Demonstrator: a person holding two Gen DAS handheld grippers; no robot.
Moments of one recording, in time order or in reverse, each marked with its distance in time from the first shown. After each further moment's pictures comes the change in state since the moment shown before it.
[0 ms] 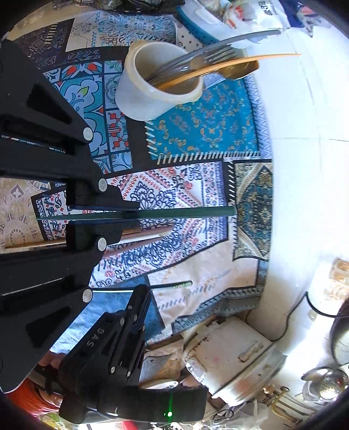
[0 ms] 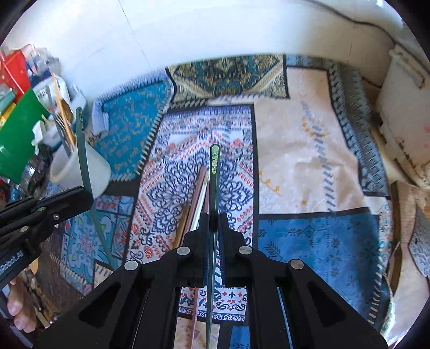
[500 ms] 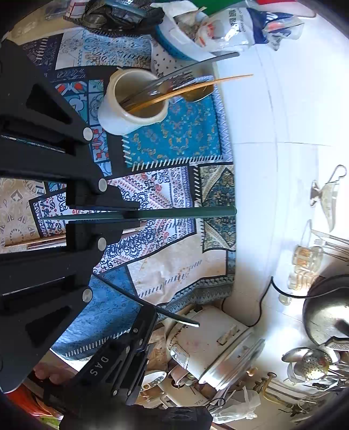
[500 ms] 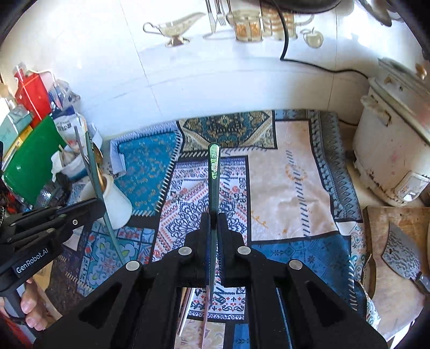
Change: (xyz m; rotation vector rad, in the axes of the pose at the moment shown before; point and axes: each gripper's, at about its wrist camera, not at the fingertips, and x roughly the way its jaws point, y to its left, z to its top) left arm -0.056 -0.005 0.010 0.038 -0.138 0.006; right arm -0.075 0.014 0.008 -0.002 -0.197 -0.016
